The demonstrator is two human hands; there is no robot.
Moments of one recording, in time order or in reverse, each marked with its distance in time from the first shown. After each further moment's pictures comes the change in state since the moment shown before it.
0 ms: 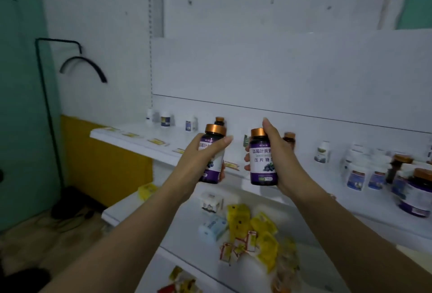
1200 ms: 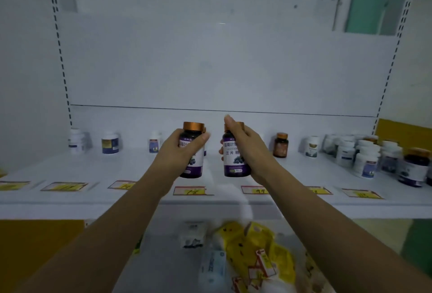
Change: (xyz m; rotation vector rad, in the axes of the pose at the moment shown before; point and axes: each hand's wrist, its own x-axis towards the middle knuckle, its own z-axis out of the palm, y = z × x) left_hand 0.222 -0.030 -0.182 0.139 -0.263 0.075; right_hand 0.177 0.065 0.161 -0.293 0.387 -0.064
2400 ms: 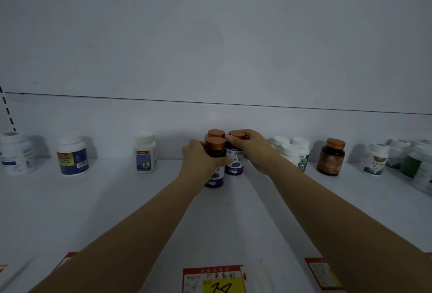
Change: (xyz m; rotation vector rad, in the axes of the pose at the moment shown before) left_hand 0.228 -0.136 0.024 0.256 0.007 -0.199; right_hand 0.245 0.116 0.014 -0.208 0.069 0.185
